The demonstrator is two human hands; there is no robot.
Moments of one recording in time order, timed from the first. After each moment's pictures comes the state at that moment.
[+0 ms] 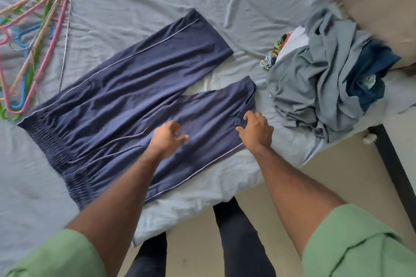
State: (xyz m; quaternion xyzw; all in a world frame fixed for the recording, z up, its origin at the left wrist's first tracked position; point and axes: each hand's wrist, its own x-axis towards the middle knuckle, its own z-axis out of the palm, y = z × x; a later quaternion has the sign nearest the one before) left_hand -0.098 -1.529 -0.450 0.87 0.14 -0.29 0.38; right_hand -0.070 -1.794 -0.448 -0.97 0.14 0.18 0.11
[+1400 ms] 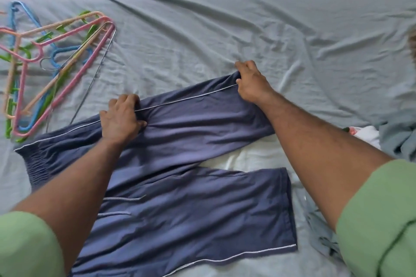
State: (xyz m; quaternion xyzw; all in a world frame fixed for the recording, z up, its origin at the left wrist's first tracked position) left_hand 0.091 -1.385 -0.473 0.93 0.29 -0.19 0.11; right_hand 0.307 -1.662 -0.490 -0.94 -0.18 0.23 0.17
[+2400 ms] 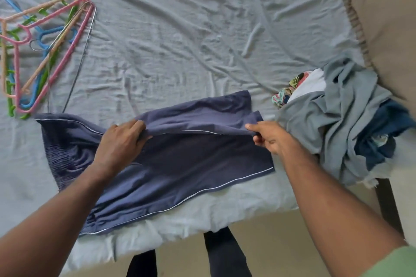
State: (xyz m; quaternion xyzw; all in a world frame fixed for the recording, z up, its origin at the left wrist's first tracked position) left_hand -0.061 -1.436 -0.402 0.99 -0.05 -0.07 0.12; right_hand 0.069 -1.811 -0.425 -0.71 0.36 0.38 0.47
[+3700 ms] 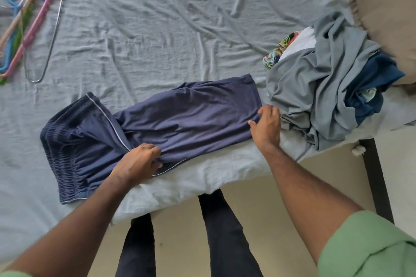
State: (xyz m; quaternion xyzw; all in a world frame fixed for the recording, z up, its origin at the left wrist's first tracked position) left_hand -0.192 -1.510 -0.446 0.93 -0.06 -0.28 0.22; right_hand -0.060 -1.850 -0.445 -0.97 0.14 0.12 0.15
